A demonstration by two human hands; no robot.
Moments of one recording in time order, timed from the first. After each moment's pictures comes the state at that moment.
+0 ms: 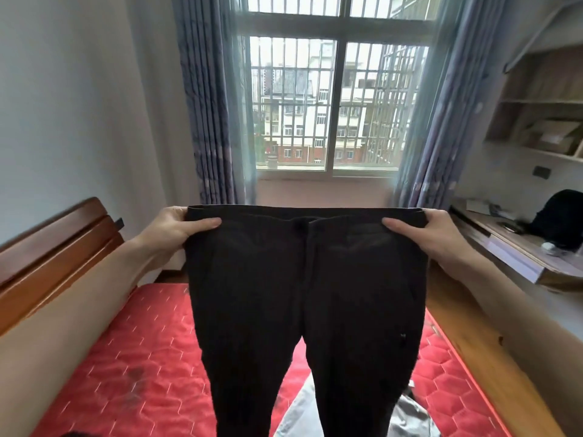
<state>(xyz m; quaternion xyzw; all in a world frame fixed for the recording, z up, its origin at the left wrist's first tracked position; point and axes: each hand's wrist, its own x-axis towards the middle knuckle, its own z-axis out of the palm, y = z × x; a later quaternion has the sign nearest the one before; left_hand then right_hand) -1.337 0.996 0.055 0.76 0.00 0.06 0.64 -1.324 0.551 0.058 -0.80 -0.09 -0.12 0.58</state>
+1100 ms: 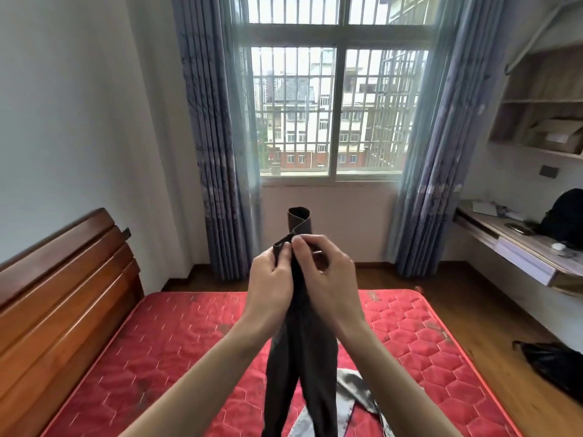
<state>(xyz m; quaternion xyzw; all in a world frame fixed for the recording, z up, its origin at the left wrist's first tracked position) -1.390 0.830 0.018 0.68 0.00 0.18 0.71 -1.387 0.727 0.017 -0.73 -0.17 -0.26 0.61</state>
